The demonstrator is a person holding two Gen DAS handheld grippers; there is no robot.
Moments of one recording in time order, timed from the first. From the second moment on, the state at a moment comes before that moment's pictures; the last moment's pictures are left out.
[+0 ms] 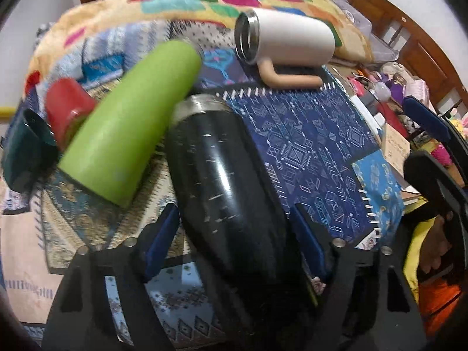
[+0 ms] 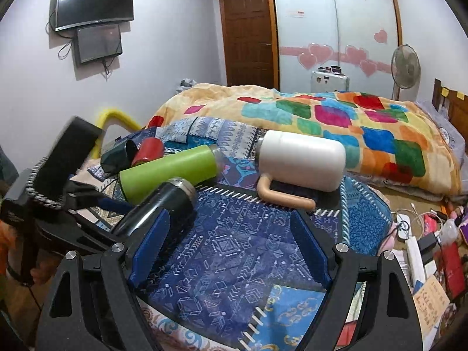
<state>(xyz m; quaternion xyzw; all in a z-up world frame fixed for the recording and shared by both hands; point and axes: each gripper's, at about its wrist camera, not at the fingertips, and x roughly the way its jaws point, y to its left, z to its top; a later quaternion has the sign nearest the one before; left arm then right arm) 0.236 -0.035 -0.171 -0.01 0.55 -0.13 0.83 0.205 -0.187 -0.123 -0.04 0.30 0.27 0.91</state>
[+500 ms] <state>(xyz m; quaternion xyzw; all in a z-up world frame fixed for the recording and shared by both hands) 0.207 -0.009 -0.118 -0.02 0.46 -0.10 0.88 0.192 -0.197 -0.107 -0.06 0.27 0.27 0.92</state>
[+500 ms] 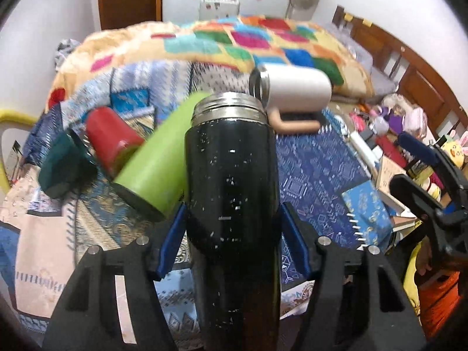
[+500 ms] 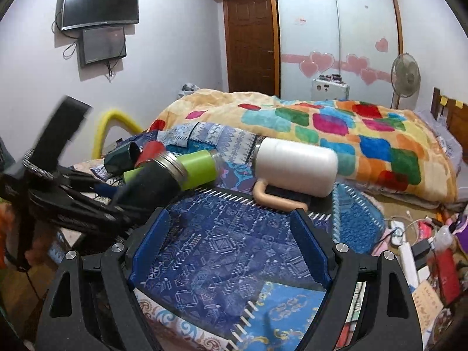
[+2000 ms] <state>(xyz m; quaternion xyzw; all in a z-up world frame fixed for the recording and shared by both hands) 0.197 -0.045 -0.081 0.03 0.34 -0.11 0.93 0.187 -0.187 -0.094 -0.05 0.25 0.28 0.93</state>
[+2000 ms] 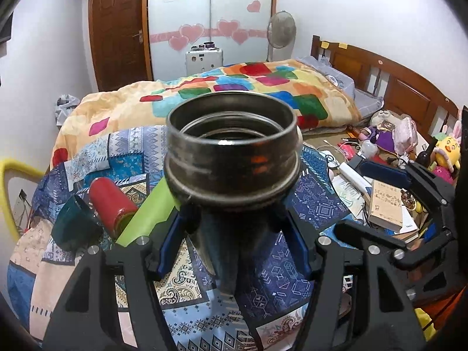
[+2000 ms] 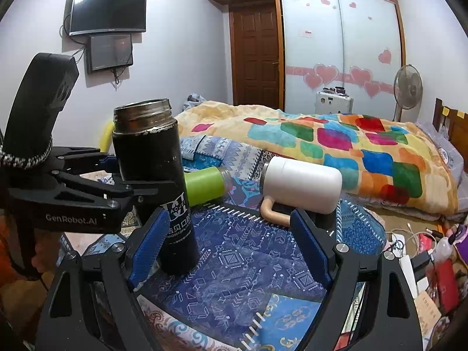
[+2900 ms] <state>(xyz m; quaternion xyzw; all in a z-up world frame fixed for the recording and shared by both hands) -0.018 -0.015 0.019 -0.01 0.09 0.00 1.00 0.037 -0.197 0.007 0.02 0.08 0.26 0.96</state>
